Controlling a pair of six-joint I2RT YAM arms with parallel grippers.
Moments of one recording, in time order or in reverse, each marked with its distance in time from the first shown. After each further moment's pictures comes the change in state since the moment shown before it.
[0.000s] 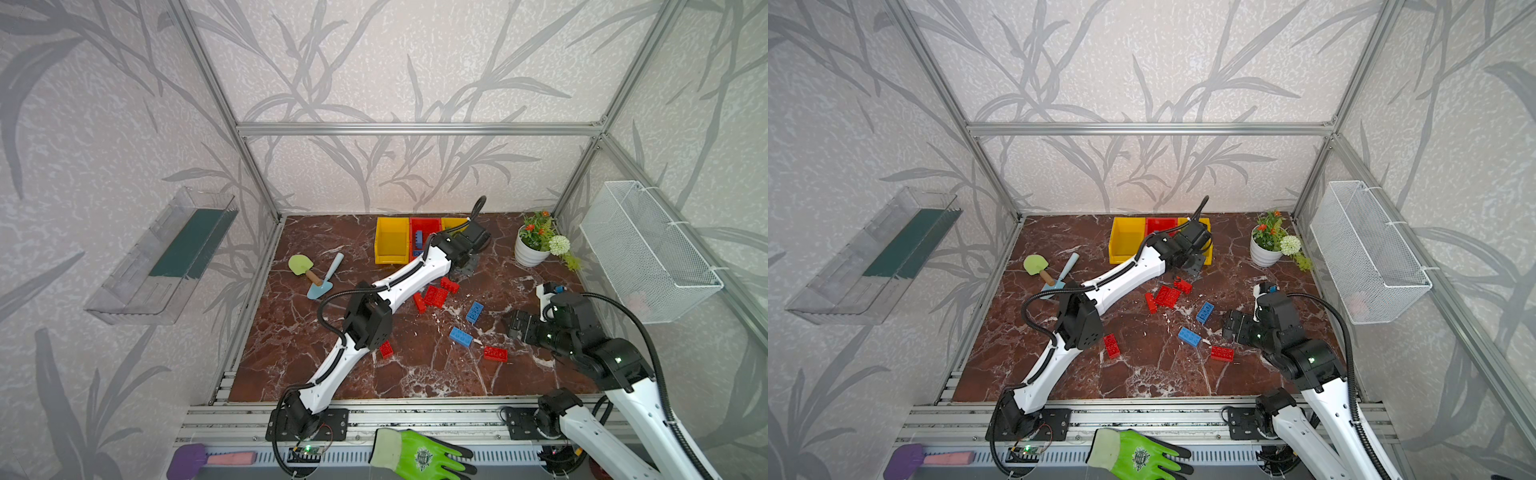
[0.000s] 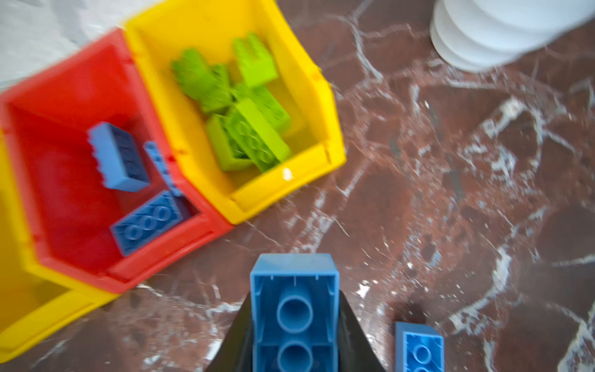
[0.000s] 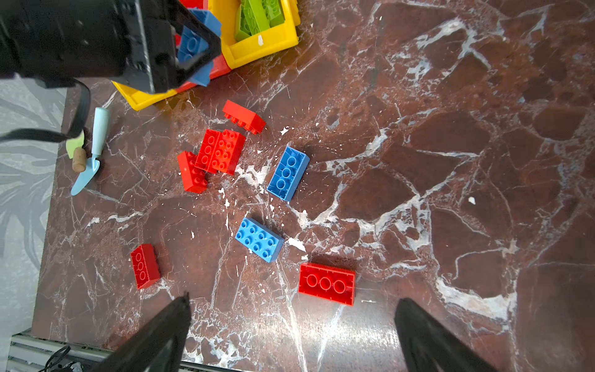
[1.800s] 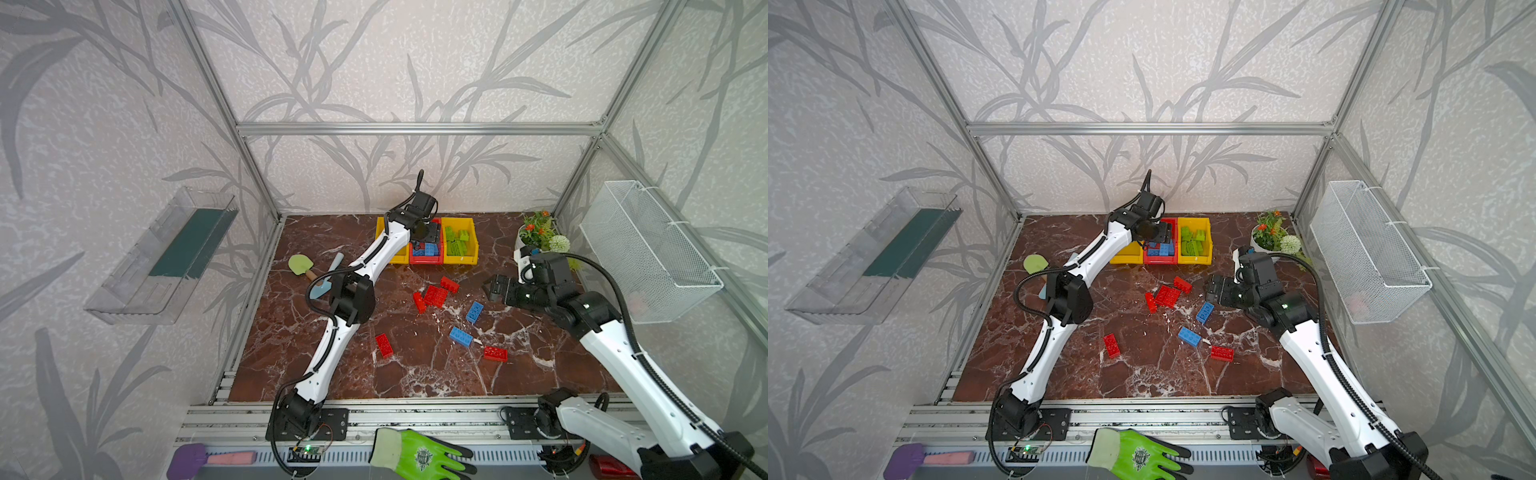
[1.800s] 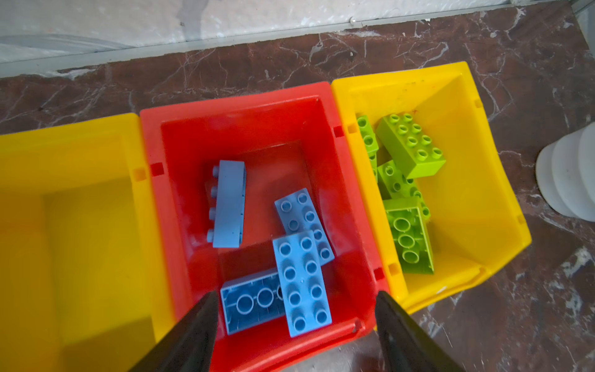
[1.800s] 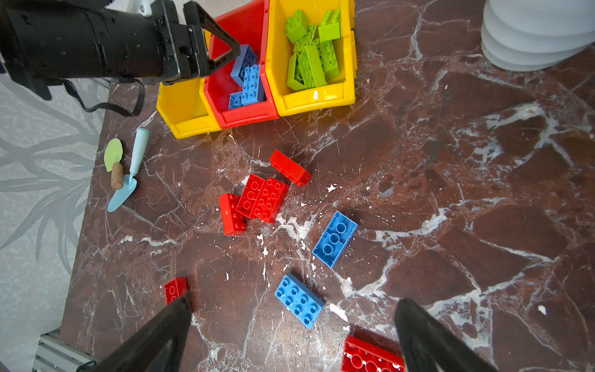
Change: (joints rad) left arm 0.278 0.103 0.118 0.048 0.240 -0.062; right arm 0.000 0.303 0.171 0.192 -0.056 -0.057
